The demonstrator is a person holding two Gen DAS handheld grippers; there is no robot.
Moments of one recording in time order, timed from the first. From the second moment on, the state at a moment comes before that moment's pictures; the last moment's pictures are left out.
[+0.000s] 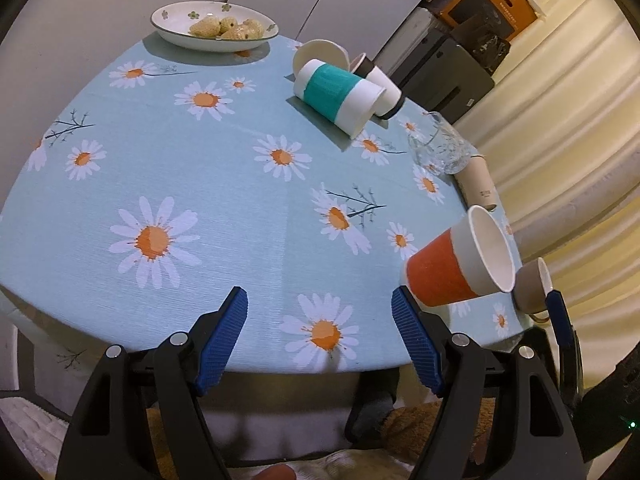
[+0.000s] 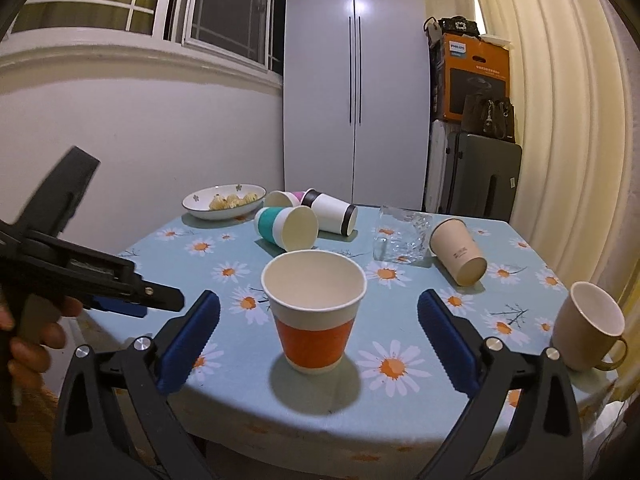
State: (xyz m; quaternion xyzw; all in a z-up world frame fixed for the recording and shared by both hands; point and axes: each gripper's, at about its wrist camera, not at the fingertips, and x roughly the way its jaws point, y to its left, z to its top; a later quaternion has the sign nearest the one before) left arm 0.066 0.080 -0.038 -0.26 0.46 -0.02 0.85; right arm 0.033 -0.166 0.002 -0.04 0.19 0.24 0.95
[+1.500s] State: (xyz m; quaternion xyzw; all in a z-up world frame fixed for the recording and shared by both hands) left arm -0.015 -0.007 0.011 -0.05 0.35 -0.06 0.93; right arm 0.032 -0.233 0.039 -0.11 0.26 0.31 0.91
